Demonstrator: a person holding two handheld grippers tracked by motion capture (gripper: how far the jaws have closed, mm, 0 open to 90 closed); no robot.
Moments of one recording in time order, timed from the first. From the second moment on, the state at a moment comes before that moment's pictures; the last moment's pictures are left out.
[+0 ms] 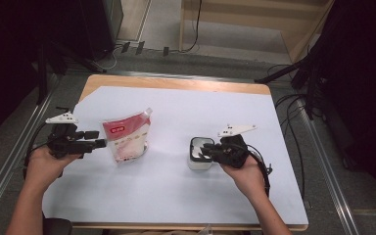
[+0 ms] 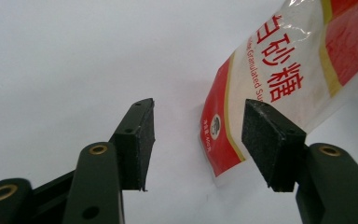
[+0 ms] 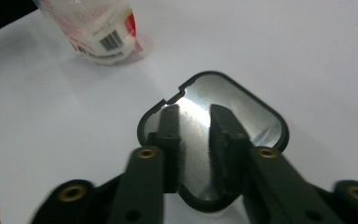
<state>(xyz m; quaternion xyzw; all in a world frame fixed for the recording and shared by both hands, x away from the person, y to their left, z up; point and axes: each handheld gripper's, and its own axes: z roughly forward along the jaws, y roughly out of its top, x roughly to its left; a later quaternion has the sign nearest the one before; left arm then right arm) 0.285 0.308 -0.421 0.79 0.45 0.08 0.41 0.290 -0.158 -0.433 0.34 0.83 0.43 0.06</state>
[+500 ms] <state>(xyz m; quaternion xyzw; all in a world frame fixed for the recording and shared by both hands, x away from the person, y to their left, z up) 0.285 0.307 -0.424 0.79 0.45 0.09 0.41 0.298 -0.189 -0.433 0.37 0.80 0.47 0.09</state>
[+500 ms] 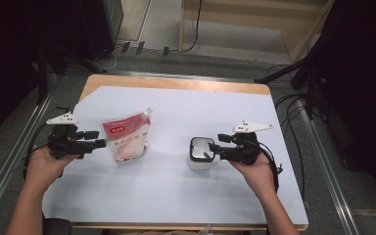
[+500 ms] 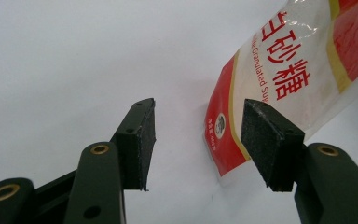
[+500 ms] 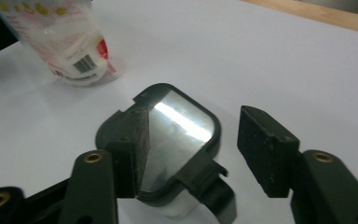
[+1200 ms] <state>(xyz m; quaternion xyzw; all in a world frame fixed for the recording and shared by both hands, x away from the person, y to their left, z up) 0.288 0.309 -0.431 0.80 0.45 0.08 0.40 0.315 -0.245 -0.453 0.41 0.77 0.47 0.13</state>
